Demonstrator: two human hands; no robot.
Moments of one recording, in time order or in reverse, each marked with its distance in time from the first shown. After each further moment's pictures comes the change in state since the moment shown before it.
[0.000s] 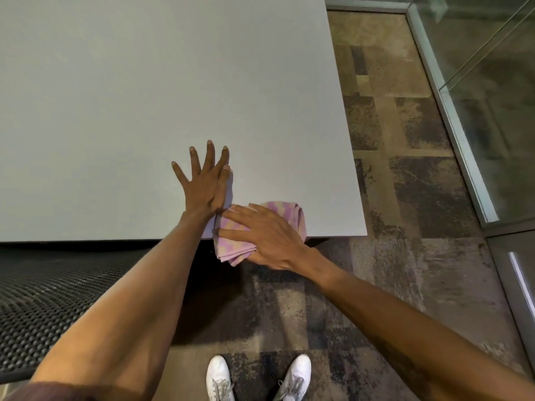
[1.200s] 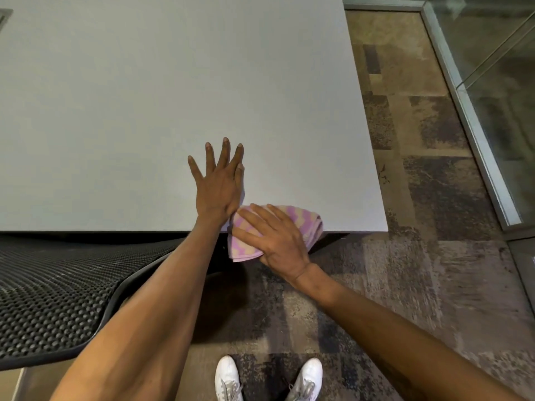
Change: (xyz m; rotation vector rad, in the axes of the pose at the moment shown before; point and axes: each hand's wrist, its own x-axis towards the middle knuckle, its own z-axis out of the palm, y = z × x) left_hand -0.016 -0.004 0.007 0.147 0.078 0.037; right_hand -0.007 -0.025 0.037 -0.183 0.387 0.051
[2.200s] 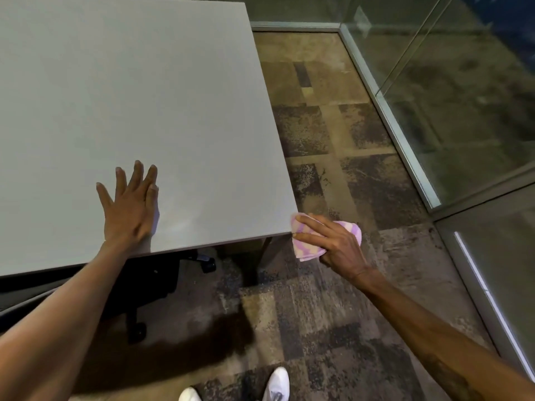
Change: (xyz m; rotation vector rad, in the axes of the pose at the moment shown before) left_hand -0.006 0.006 -0.005 -0.005 0.047 0.033; right_hand -0.190 0.163 -0.106 0.000 -0.016 0.271
